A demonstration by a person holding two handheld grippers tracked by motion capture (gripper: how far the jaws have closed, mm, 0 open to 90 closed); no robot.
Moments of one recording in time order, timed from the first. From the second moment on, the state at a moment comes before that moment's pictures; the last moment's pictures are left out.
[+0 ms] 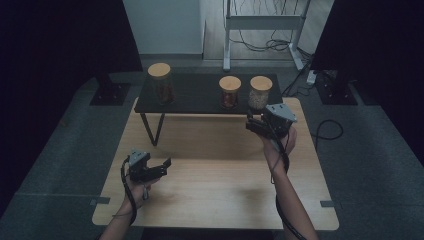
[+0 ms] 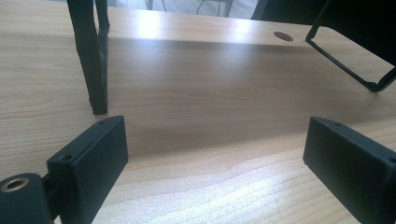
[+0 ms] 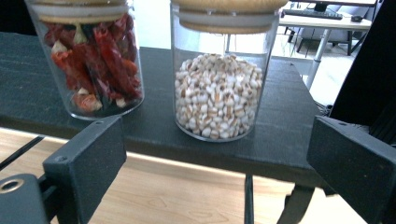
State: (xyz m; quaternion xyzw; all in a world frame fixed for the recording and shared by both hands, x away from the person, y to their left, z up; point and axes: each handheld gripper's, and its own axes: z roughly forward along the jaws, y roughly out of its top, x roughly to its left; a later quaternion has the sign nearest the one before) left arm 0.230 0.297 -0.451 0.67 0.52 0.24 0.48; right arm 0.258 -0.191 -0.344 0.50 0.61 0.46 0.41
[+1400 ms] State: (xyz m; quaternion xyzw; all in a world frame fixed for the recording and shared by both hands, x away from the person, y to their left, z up) left arm 0.232 0.294 -0.453 0.67 0.52 0.23 0.48; right arm 0.197 -0.194 -0.415 0.50 0.63 0.46 0.36
